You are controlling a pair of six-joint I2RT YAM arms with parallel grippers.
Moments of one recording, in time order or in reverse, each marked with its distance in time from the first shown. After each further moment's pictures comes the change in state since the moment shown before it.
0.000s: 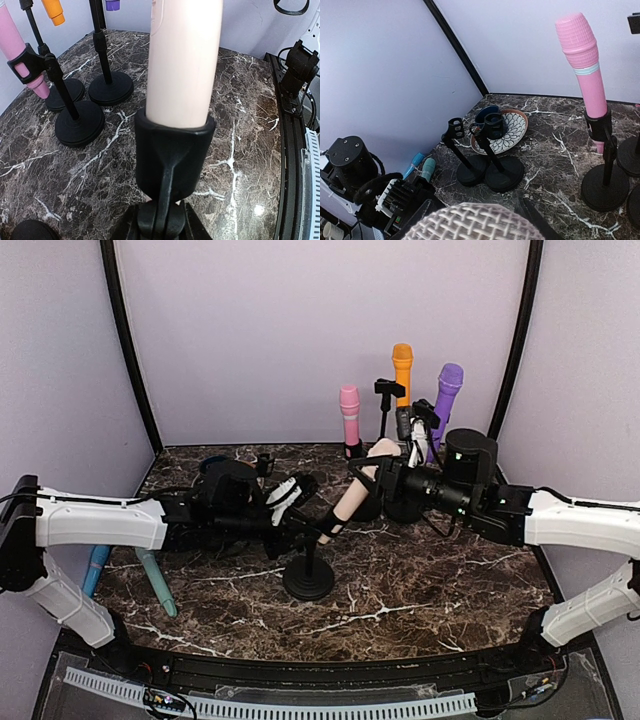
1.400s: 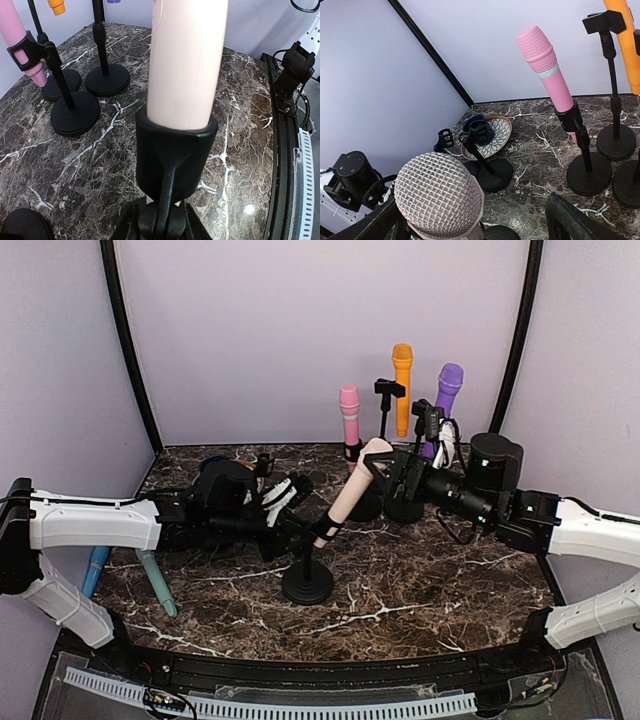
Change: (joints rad) left arm 0.008 -0.033 -0.013 -0.041 0.011 -0.052; right arm 0.029 -0.153 -0.049 -0.105 0.158 0.096
